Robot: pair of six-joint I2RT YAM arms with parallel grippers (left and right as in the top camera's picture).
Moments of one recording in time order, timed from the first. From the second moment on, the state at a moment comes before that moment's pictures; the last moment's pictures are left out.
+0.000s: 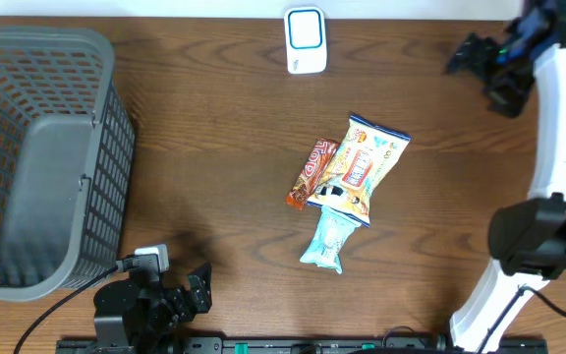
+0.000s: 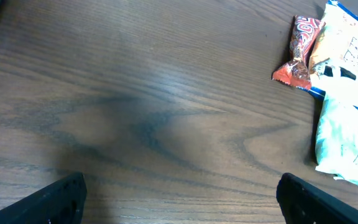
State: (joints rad) left arm 0.01 0.01 0.36 -1.08 0.26 -0.26; right arm -0.09 2.05 2.23 -1.51 -0.20 0.52
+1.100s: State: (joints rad) left arm 0.01 0.00 0.36 -1.08 0.26 -0.26; right arm 0.84 2.07 1.59 -1.02 0.52 0.23
